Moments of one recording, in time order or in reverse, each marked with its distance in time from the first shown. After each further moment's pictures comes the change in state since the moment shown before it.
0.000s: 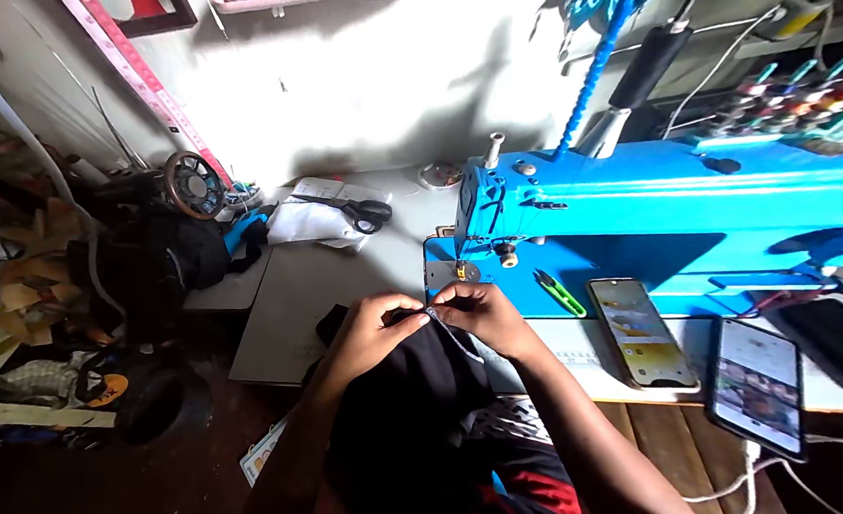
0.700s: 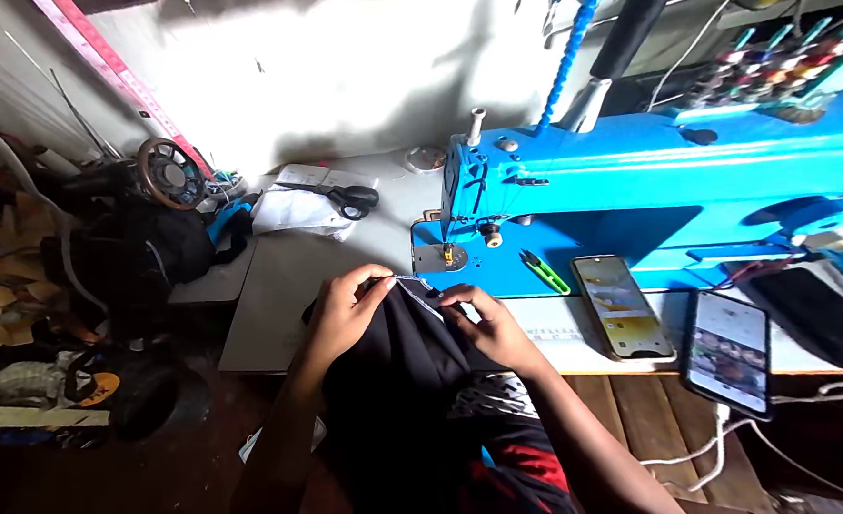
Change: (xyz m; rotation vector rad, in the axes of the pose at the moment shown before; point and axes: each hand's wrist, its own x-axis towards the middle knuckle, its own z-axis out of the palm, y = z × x) left_hand -0.001 0.003 -0.010 0.209 0.126 0.001; right_hand -0.047 0.043 -0.006 -0.268 0.080 -0.350
